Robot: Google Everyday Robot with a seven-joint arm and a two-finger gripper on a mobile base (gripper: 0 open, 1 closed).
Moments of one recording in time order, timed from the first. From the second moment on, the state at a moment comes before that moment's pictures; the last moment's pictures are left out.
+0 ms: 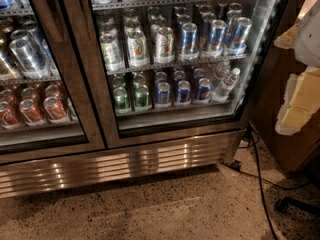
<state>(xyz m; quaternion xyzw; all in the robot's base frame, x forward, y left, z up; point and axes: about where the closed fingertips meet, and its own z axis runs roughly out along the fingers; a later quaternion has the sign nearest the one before) 0.438 -0.217 0.976 -0.60 0.78 -0.03 0.16</state>
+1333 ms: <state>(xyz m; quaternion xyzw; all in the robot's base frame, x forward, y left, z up) 0.438 -0.217 0.976 -0.60 0.78 -0.03 0.16</state>
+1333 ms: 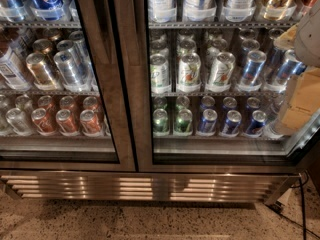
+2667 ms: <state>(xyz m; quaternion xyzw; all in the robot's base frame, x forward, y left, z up) 0.425 -0.126 0.953 -0.66 0.74 -0.04 0.13</state>
